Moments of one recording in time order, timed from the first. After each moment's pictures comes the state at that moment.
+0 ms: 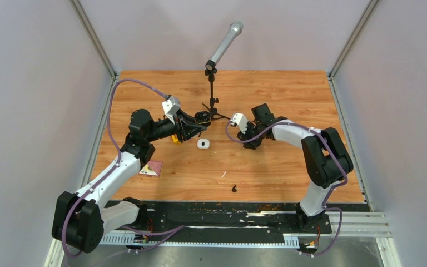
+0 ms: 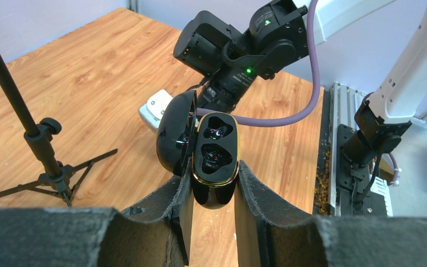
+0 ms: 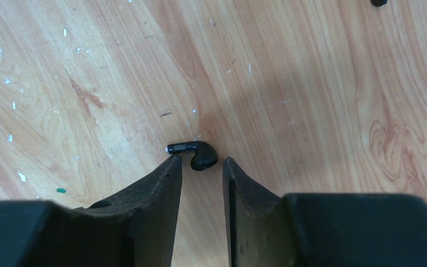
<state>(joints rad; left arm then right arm) -0.36 1.10 0.68 0.48 0.86 -0.23 0.42 1.76 1.03 -0.33 -0.37 -0.65</state>
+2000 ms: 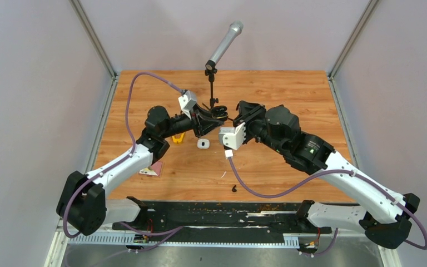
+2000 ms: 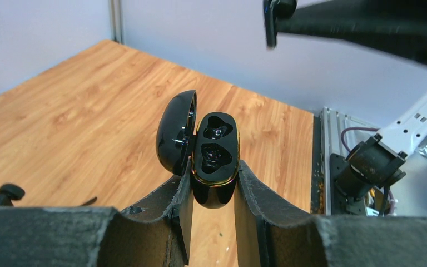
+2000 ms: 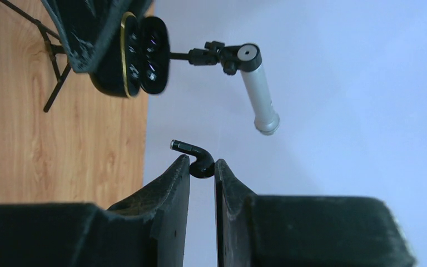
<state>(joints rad) -0.54 1.25 0.76 0.63 0.71 -0.29 0.92 1.08 1.27 -0.46 0.17 -1.36</state>
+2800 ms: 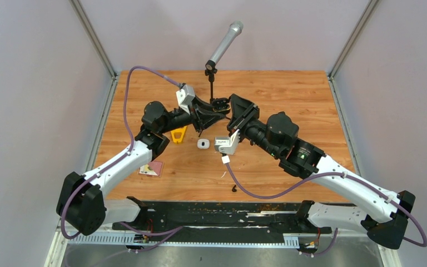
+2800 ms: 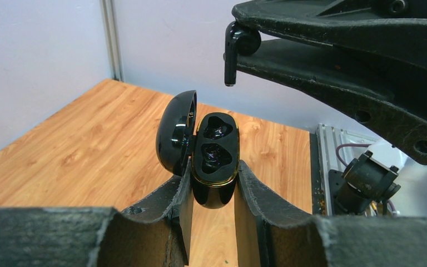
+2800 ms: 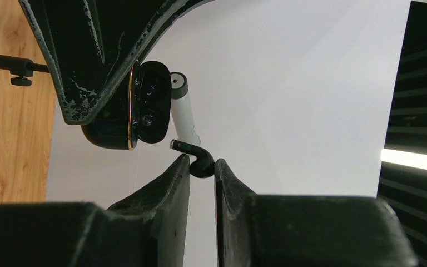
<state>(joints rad) -0.55 1.25 0.86 0.66 0.73 -0.29 0.97 1.06 1.09 -0.06 0.15 -1.69</state>
